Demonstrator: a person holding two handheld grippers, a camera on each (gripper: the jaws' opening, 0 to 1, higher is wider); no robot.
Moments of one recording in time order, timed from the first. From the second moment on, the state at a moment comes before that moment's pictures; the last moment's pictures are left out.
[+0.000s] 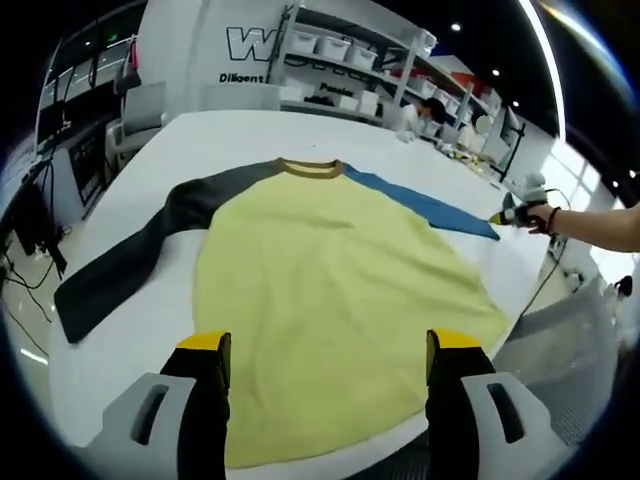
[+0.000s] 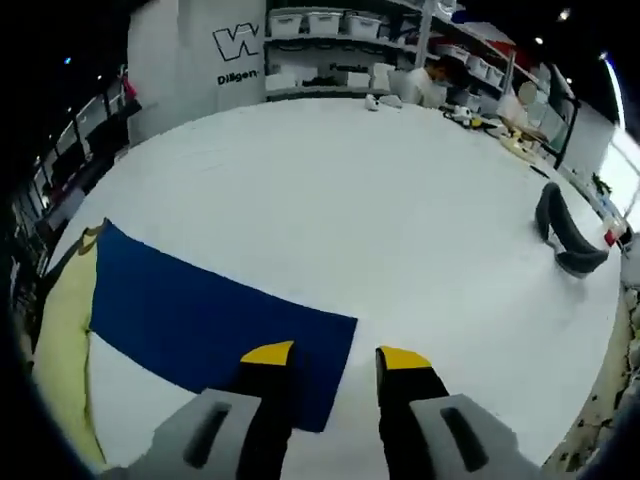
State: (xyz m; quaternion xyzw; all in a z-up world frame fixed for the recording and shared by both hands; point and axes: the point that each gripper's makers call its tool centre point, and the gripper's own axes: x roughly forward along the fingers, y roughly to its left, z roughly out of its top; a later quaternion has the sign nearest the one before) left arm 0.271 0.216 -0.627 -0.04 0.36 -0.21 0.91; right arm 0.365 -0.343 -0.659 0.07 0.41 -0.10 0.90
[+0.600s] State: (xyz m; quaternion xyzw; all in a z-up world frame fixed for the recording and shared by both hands) left arm 0.270 0.219 -0.623 -0.04 0.36 -0.21 0.91; right arm 0.359 -0.336 -0.670 0.04 0.42 -0.11 0.90
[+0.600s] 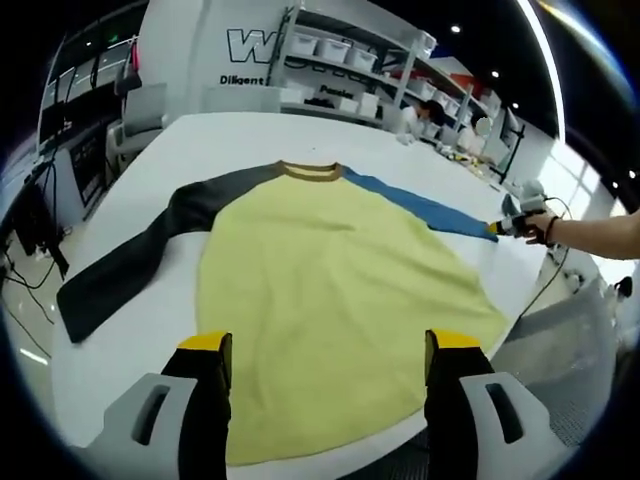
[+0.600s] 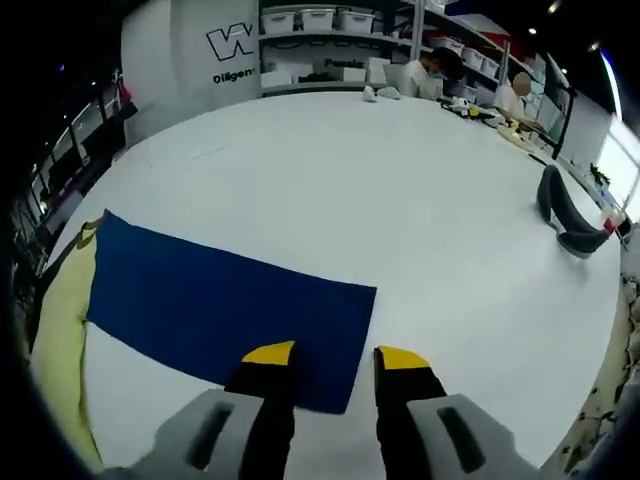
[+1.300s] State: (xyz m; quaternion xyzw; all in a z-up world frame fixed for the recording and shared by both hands) left arm 0.266 0.224 -0.608 -0.05 0.34 -0.20 0.92; right arm 0.377 -0.310 -0.658 0.06 0.44 -0.09 0.89
